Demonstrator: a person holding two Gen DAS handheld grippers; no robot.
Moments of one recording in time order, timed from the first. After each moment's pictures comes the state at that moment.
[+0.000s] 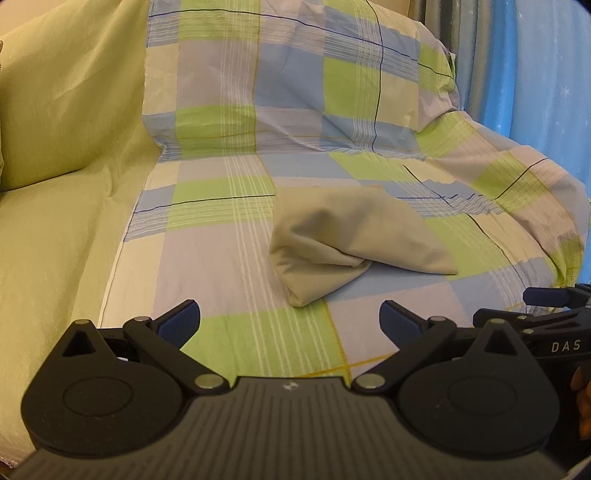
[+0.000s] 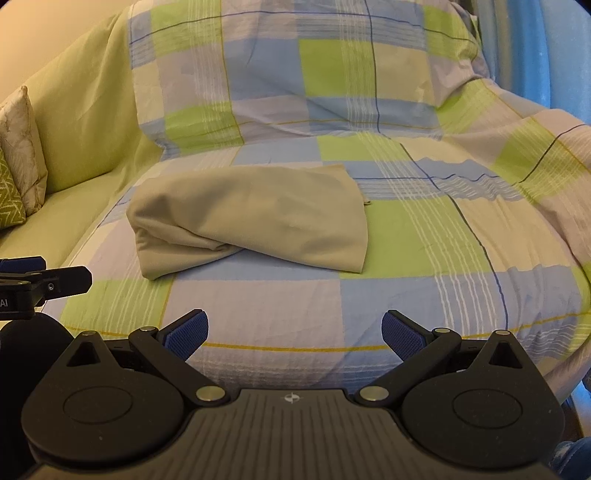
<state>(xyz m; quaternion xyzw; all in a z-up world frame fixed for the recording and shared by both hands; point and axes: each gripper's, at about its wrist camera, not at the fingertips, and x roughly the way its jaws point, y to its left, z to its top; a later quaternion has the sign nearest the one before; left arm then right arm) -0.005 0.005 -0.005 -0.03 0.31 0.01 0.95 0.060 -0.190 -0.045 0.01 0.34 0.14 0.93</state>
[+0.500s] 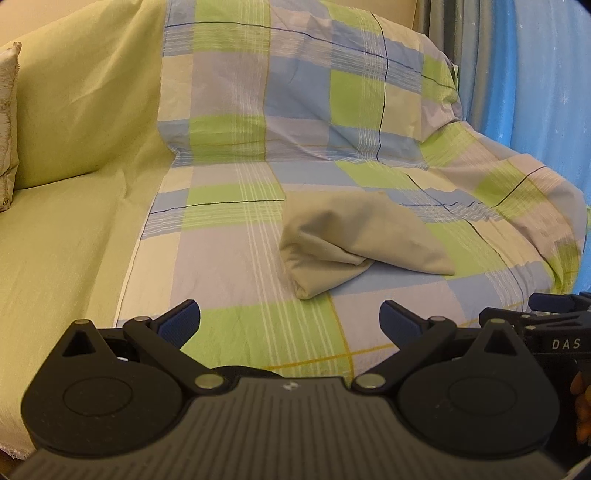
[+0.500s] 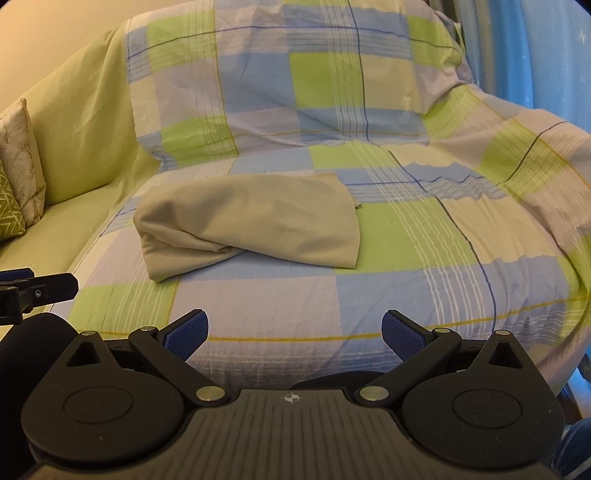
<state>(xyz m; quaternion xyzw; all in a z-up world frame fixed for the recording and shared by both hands) -0.036 0.010 0.002 -0.04 0.29 0.01 0.96 0.035 -0.192 -0.040 0.02 0.33 0.13 0.94</state>
